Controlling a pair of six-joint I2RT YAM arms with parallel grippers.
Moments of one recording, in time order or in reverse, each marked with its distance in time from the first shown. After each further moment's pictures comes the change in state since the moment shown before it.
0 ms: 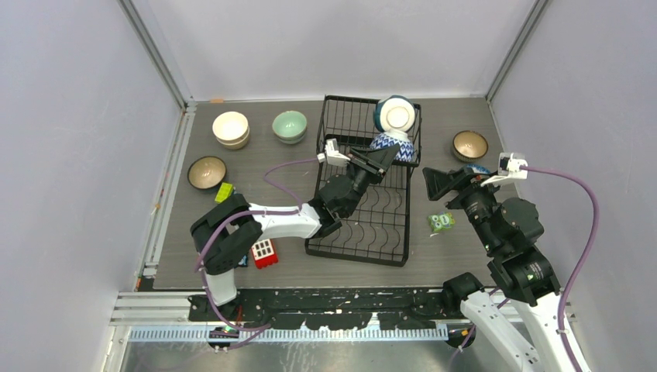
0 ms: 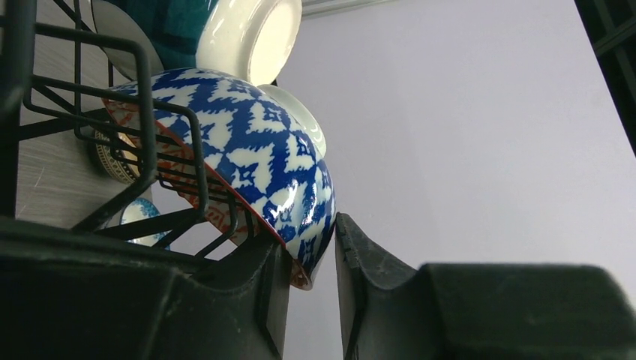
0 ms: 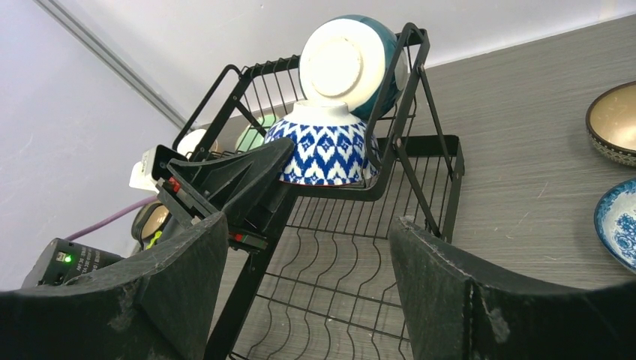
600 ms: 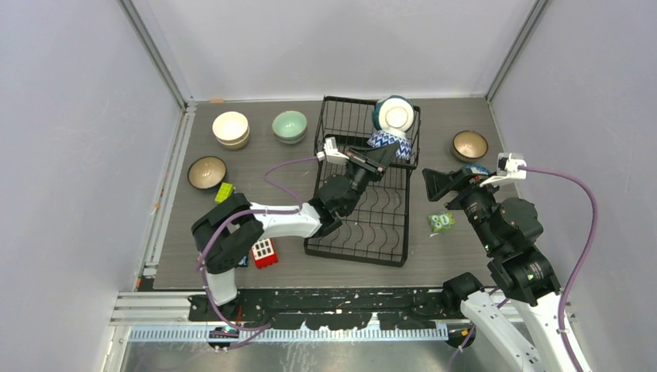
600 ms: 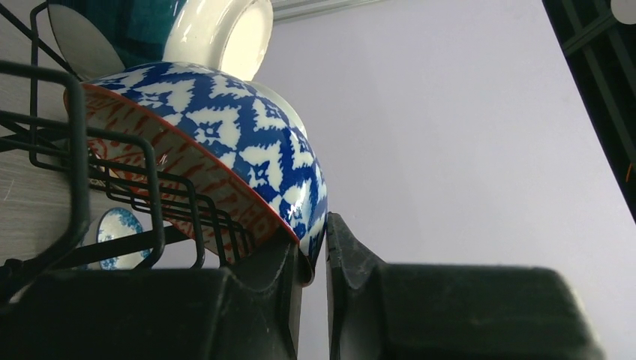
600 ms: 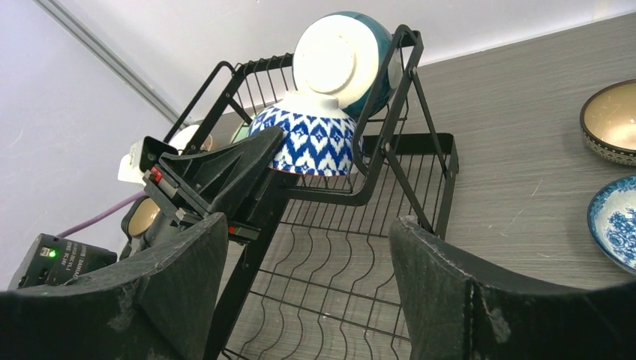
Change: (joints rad) left arm 0.006 0.005 0.001 0.054 0.015 0.005; right arm 0.008 0.000 0.000 -0.008 0.008 -0.014
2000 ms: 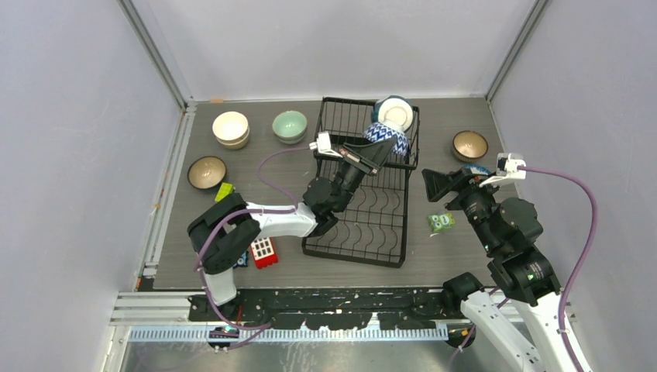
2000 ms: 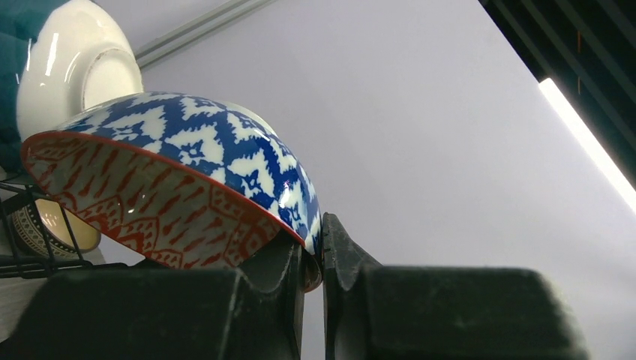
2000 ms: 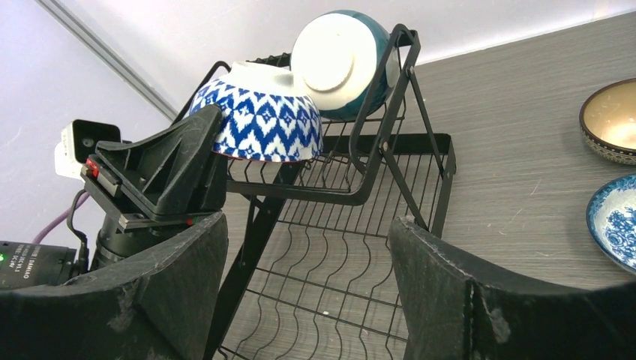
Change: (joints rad) left arm 0.023 -0.015 -0.040 0.267 0.138 0.240; right arm 0.005 0.000 0.000 -0.007 0.002 -0.005
